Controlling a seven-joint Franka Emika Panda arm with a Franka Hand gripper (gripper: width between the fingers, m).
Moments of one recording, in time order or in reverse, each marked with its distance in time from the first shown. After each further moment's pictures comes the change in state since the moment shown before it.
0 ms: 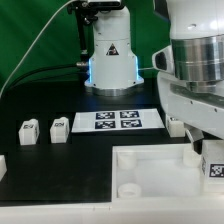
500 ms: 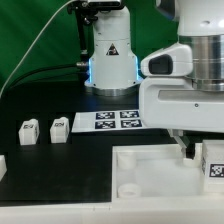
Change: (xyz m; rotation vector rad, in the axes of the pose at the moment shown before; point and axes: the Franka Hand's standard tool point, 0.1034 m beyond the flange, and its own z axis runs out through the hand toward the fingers) arm 0.000 0.002 -0.001 -0.057 0.019 -0.798
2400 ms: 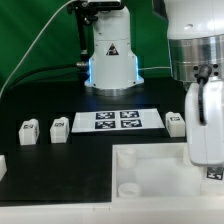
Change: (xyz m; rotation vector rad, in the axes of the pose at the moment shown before) arm 0.002 0.002 0.001 0.044 -0.039 1.660
